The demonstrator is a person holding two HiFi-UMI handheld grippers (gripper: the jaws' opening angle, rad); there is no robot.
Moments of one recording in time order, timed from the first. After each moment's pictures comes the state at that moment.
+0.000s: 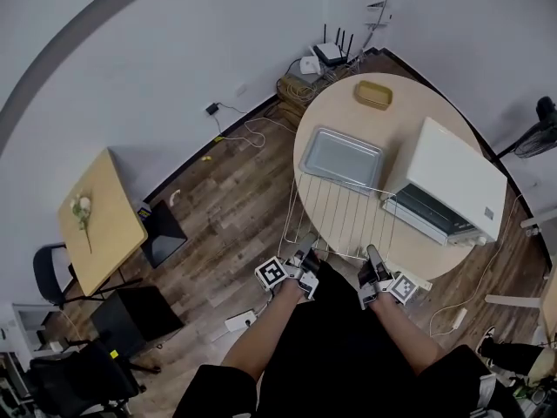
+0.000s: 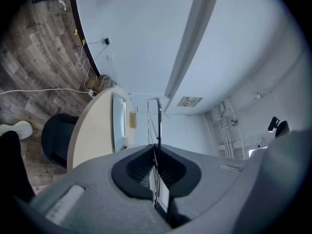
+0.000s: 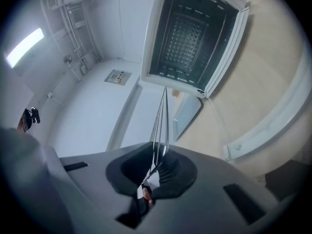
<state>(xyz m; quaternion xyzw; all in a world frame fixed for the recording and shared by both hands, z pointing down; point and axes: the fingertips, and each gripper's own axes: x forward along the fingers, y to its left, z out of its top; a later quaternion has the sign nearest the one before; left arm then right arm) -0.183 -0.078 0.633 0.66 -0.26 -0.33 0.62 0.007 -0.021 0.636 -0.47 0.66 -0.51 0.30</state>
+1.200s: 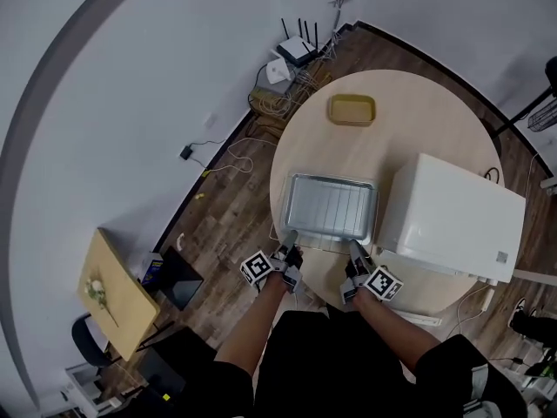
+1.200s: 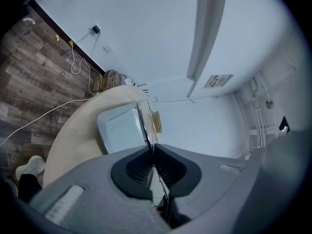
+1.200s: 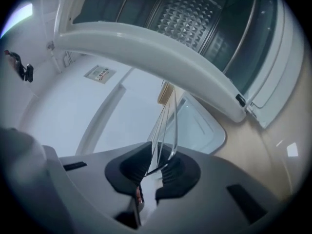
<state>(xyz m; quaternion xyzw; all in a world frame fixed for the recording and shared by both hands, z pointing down) -0.134 -0.333 0.716 0.68 -0.32 -0.15 0.65 0.042 -0.248 0.709 -0.55 0.60 -0.52 0.27</state>
